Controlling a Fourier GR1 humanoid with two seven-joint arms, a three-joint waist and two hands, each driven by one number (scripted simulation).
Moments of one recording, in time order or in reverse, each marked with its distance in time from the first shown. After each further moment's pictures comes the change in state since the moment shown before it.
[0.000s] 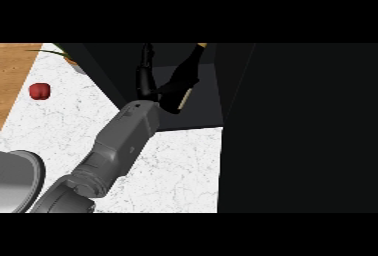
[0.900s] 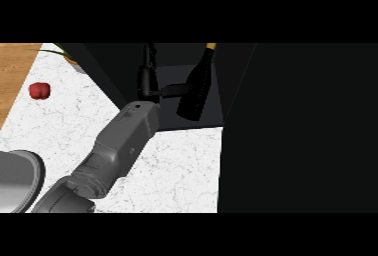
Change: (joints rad) left arm 0.010 -0.002 -0.001 -0.012 -0.025 -0.116 -0.054; right arm -0.022 0.002 0.002 0.002 -0.003 -0.009 0.017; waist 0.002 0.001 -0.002
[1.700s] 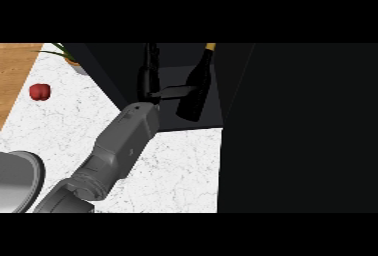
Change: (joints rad) left arm 0.024 -0.001 -0.039 -0.035 0.076 -0.117 -0.022; right arm -0.034 0.013 0.046 -0.001 0.010 -0.043 0.045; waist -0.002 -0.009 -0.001
